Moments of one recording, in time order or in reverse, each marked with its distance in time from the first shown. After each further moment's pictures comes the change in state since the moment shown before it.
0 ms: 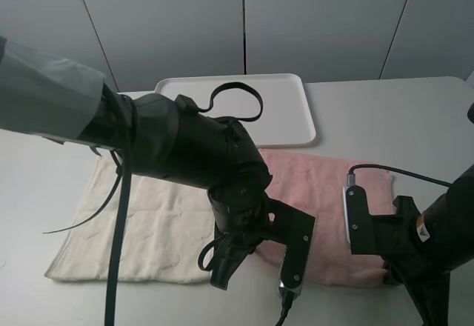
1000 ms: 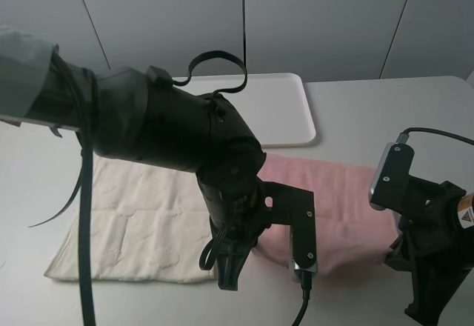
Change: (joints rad) left arm 0.000 -0.104 0.010 -0.076 0.051 -0.177; right arm 0.000 -0.400 0.001 0.113 0.189 0.336
